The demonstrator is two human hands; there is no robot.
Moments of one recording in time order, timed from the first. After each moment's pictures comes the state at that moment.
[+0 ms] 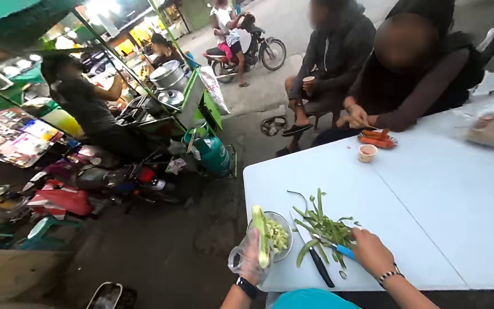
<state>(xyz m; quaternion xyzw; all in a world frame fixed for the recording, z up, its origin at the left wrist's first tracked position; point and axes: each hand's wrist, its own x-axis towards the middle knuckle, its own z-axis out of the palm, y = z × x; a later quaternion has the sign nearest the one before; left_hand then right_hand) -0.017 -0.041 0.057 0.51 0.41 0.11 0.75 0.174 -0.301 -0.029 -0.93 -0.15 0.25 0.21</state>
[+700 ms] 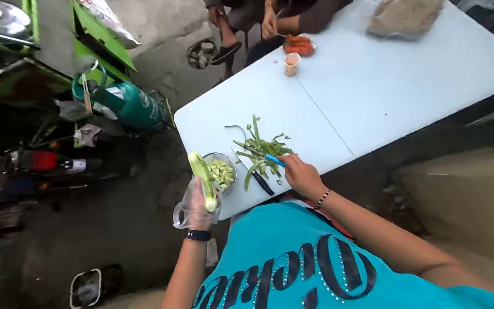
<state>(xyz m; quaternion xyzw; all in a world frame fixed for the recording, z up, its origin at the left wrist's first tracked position) -0.014 -0.047 0.053 0.54 0.38 0.08 0.75 0.118 -0.329 -0.021 -0.90 -0.28 0.09 0.31</state>
